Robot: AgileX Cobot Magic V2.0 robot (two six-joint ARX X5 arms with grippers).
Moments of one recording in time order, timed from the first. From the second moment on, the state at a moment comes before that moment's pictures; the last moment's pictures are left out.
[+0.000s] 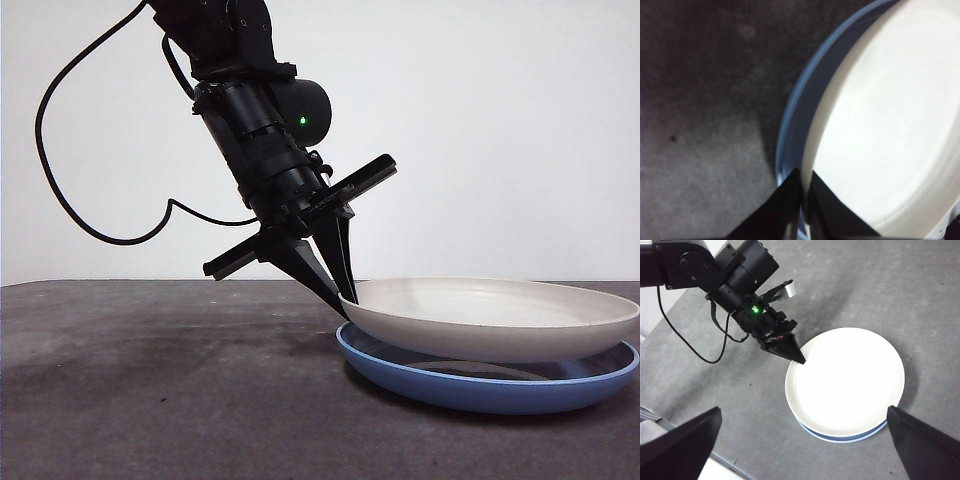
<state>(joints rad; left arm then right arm) -0.62 2.07 1.62 -0.83 0.47 -0.46 0.27 0.63 1.11 -1.07 -0.37 0.22</state>
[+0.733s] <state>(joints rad) -0.63 2.07 1.66 -0.87 0.47 -0.43 0.27 0.63 1.11 -1.07 -0.37 0.22</state>
